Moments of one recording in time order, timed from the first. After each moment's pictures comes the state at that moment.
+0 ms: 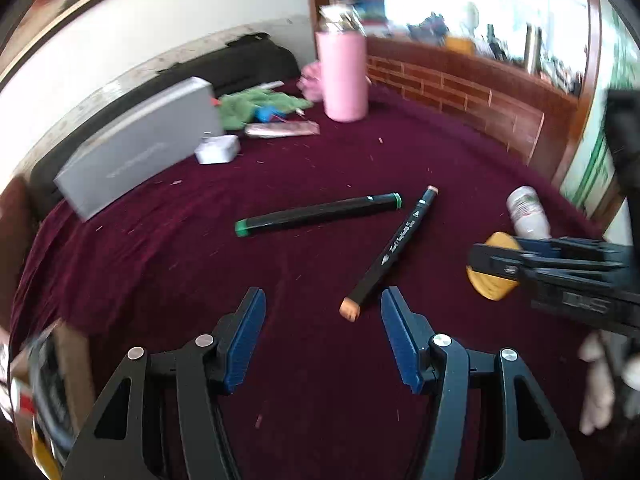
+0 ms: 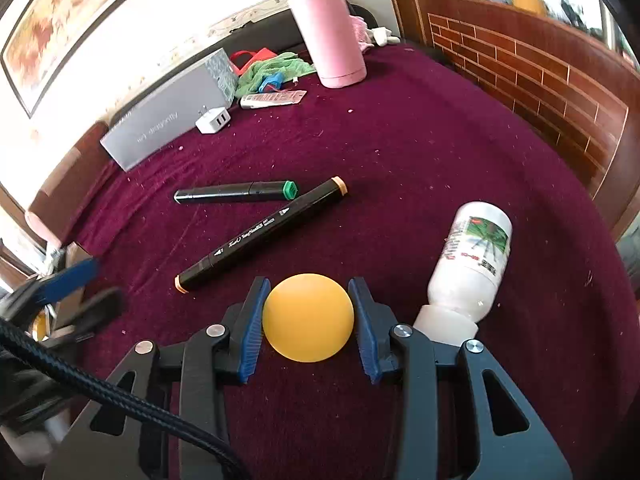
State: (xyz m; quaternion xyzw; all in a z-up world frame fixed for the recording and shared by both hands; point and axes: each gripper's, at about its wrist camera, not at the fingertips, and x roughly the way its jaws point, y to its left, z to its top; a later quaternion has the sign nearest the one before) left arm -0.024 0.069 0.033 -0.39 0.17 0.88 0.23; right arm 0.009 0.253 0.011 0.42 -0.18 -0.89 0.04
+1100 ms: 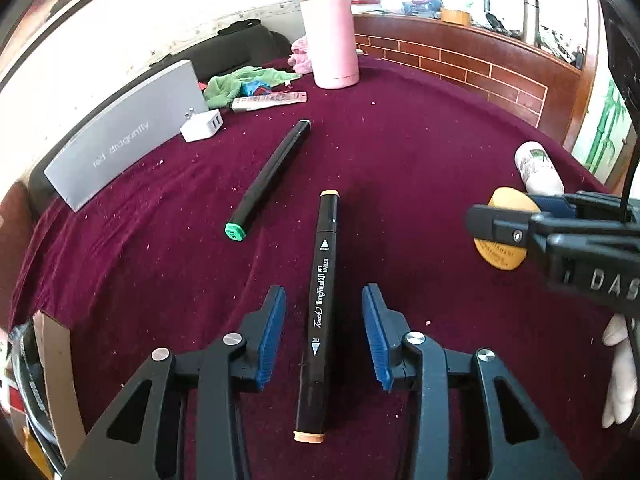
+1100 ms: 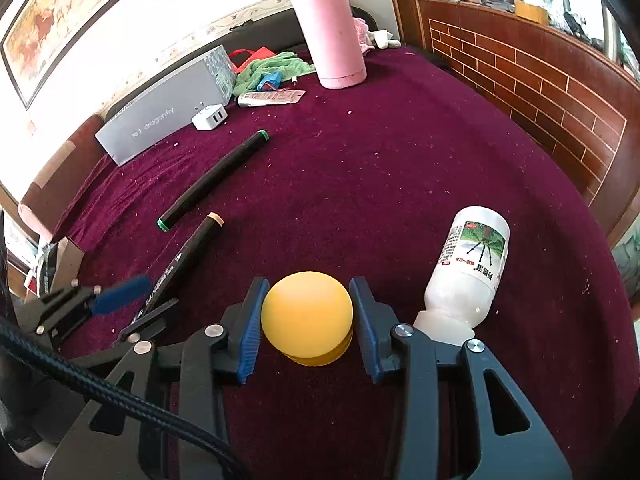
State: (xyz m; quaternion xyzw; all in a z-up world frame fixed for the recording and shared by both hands) left arm -0.005 0.073 0.006 -0.41 0.18 0.87 0.22; right arm 0.005 0.239 0.008 0.42 -0.13 -0.90 0.03
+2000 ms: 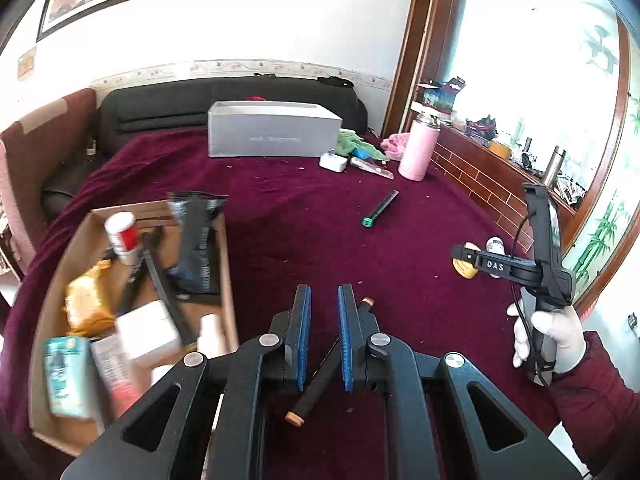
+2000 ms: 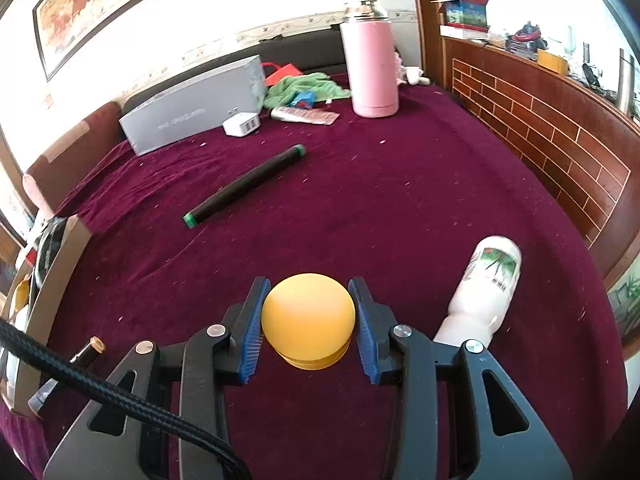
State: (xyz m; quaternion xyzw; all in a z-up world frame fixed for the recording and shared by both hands) left arm 0.124 -0.127 0.090 -0.34 -0.03 0.93 0.16; right arm 0.022 0.205 0.020 0.39 -0.08 -0.92 0.06
